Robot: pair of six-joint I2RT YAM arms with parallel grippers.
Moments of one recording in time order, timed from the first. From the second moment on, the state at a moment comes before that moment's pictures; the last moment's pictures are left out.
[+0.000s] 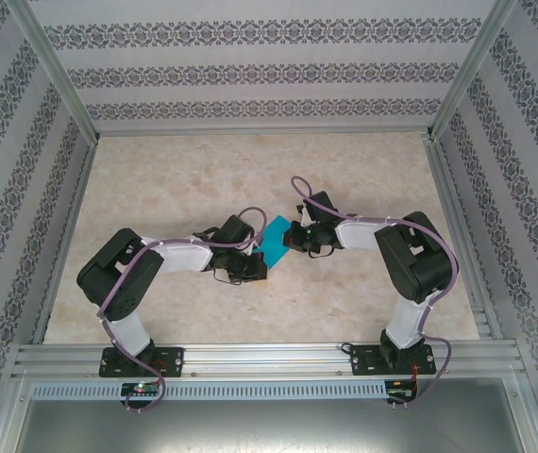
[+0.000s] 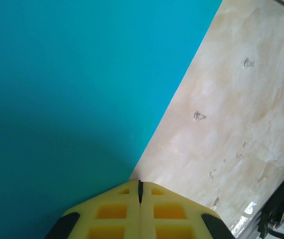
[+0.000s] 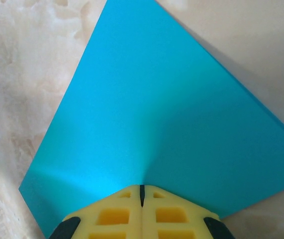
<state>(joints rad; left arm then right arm) -0.65 1.74 0.82 -0.17 0.51 -0.72 0.46 1.82 0.89 -0.09 -0.43 0.70</state>
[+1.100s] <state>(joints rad) -0.61 1.91 1.05 -0.22 0.49 -0.63 0.44 1.87 0.94 -0.07 -0.50 0.63</state>
